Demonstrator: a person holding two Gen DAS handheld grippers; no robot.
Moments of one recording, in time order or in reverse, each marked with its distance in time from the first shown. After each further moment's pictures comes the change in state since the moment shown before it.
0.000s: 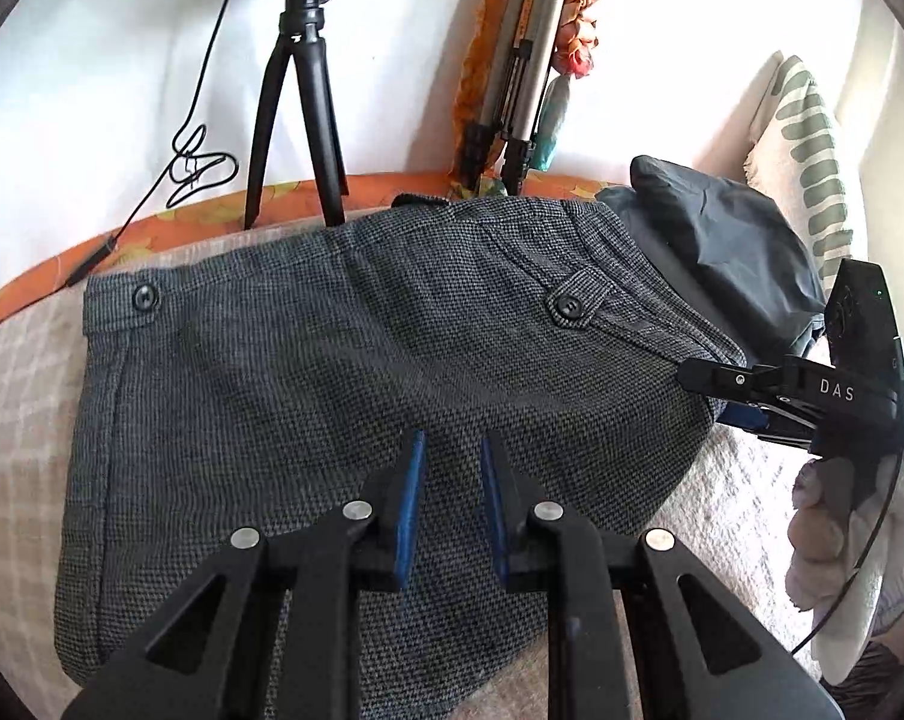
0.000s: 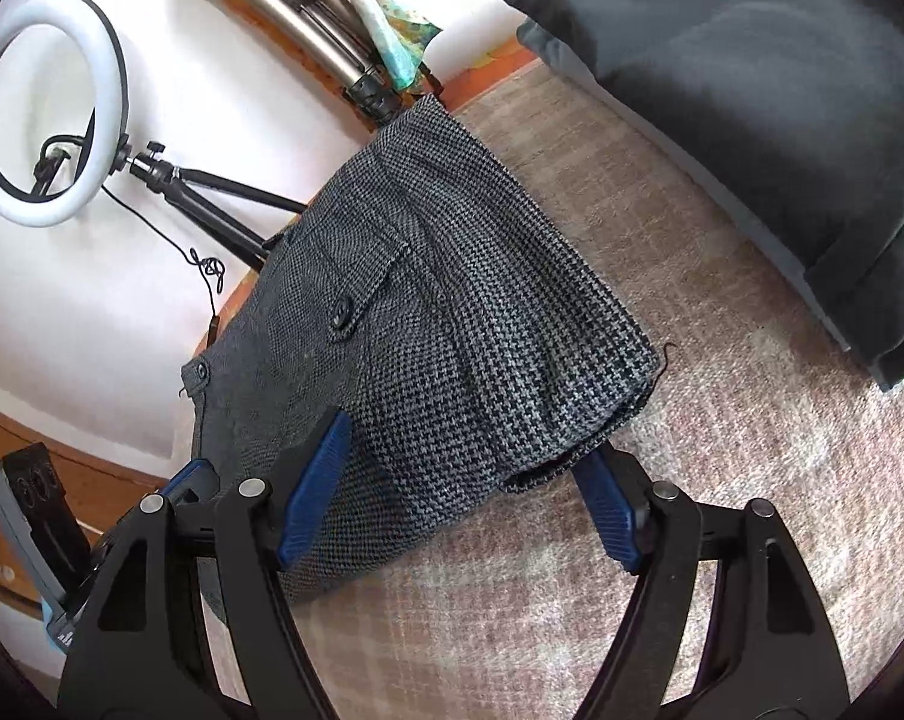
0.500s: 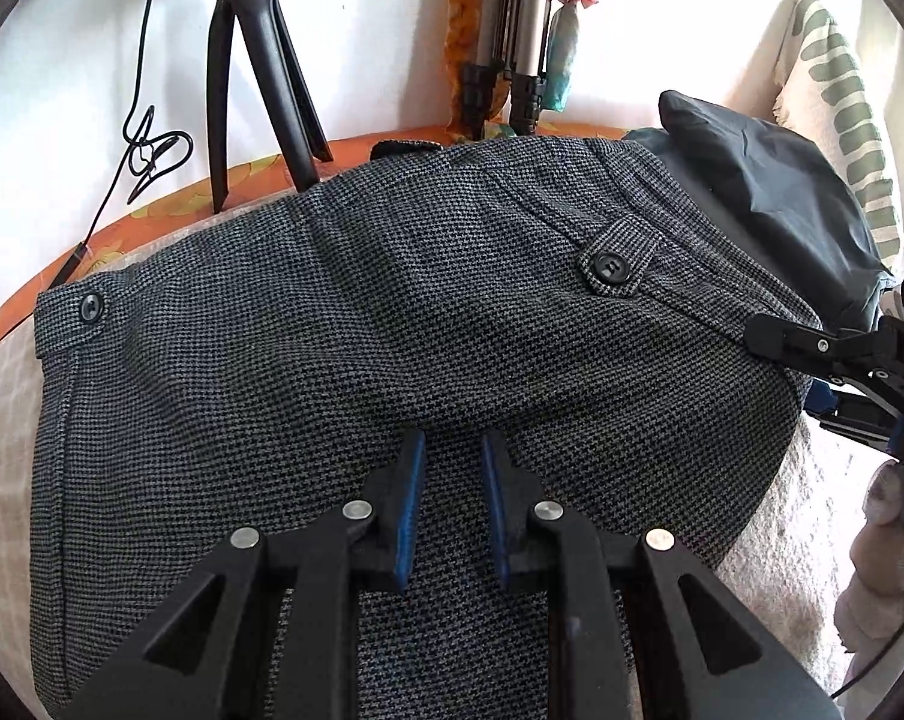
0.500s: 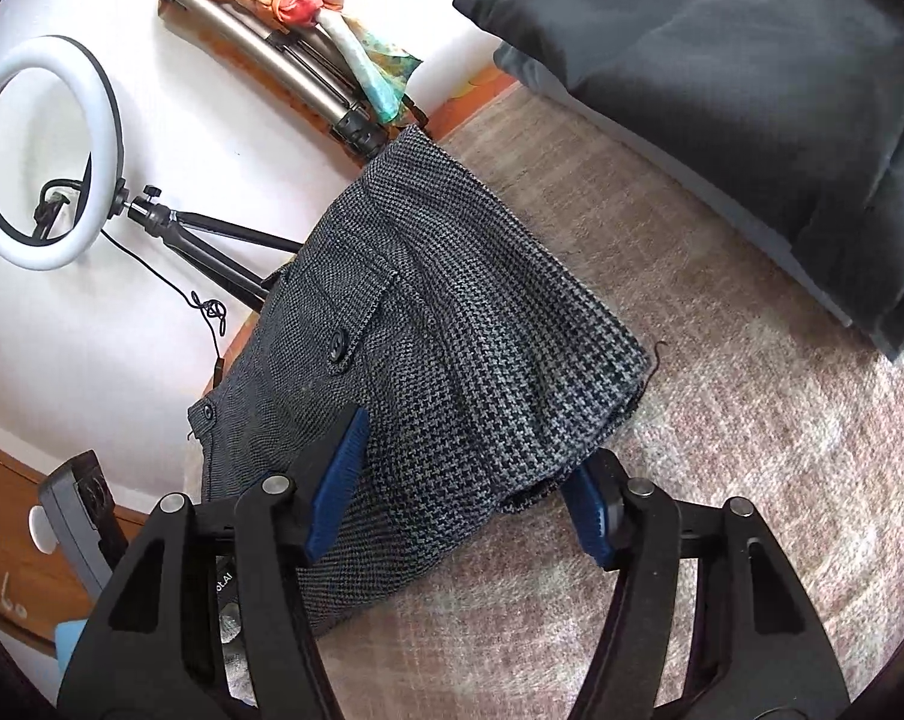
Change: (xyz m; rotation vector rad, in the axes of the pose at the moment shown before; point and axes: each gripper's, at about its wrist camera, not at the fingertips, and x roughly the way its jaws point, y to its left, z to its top) left arm 0.051 -0.010 0.002 0.053 0.067 0.074; right arm -0.008 -0.010 -0.009 0.094 -0.063 0.036
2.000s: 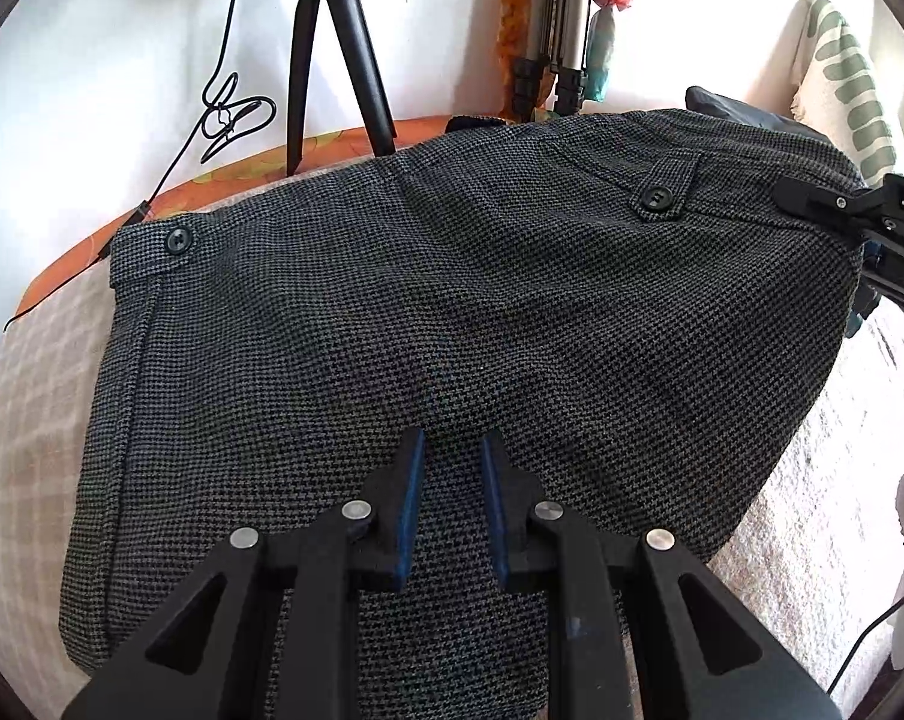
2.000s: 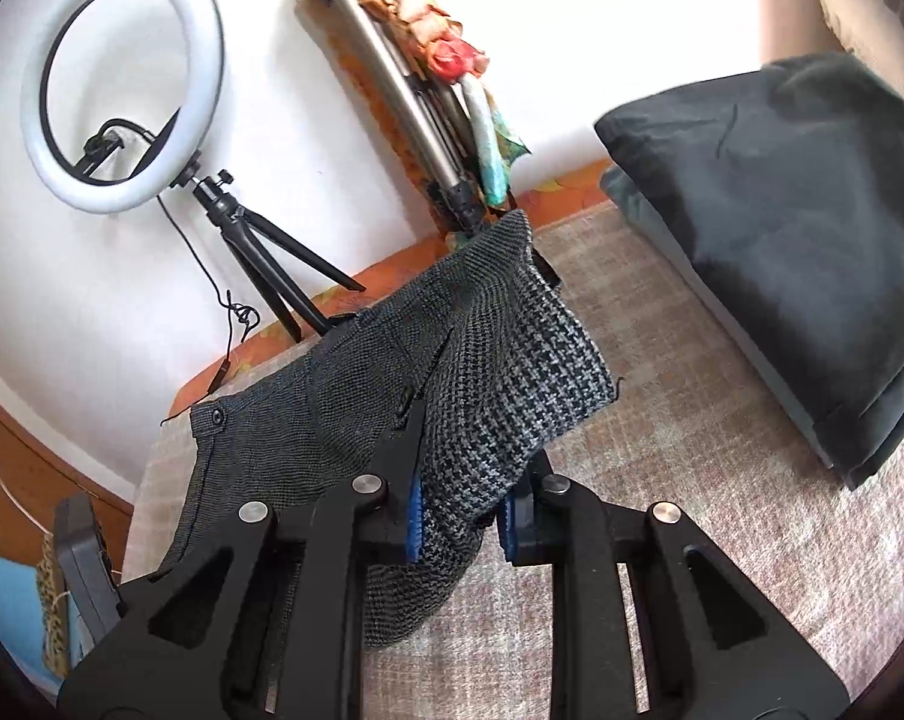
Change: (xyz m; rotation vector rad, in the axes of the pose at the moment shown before) left arm -0.026 0.023 -0.035 -0.026 -0.003 0.064; right arm -0.019 0.089 0.008 -0.334 -0.141 -0.092
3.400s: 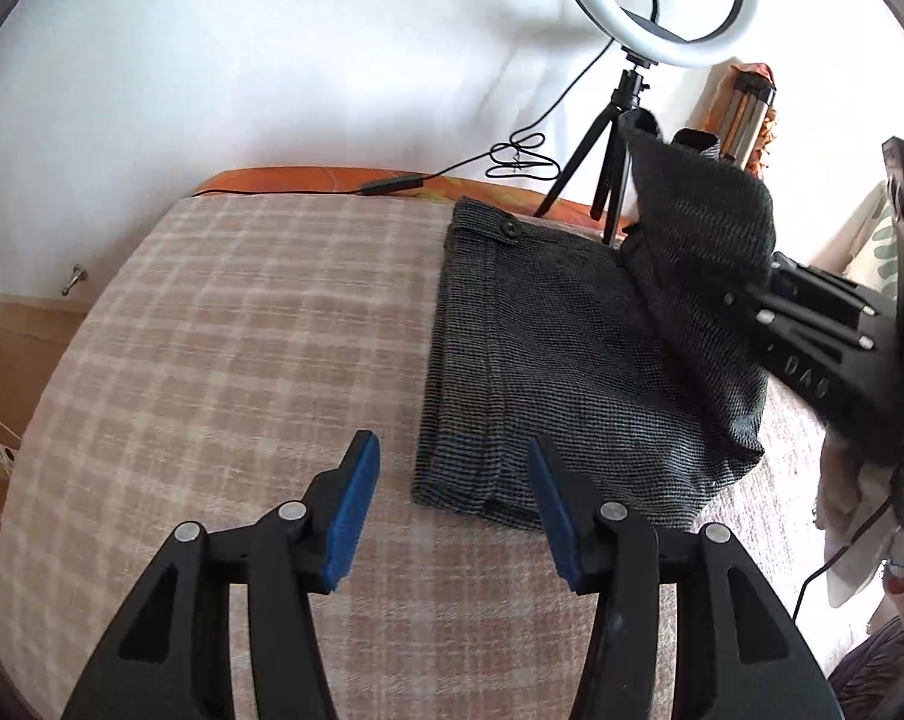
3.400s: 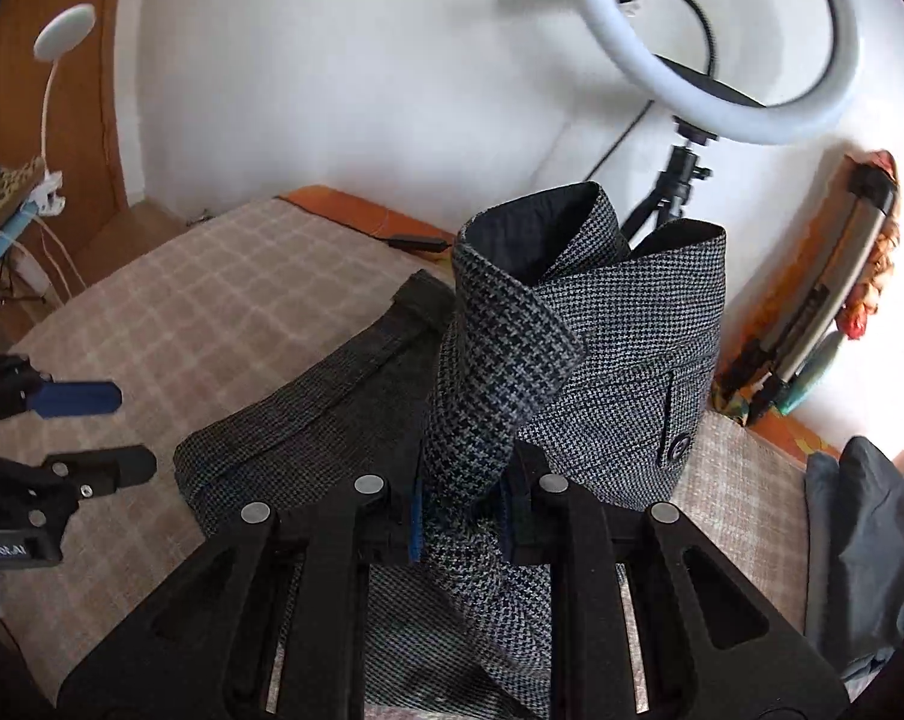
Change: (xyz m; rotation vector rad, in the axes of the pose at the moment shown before) left arm -0.135 0.144 -0.100 -0.349 -0.158 0.064; right arm 0.050 0.261 -0.112 -0.921 0.072 -0.001
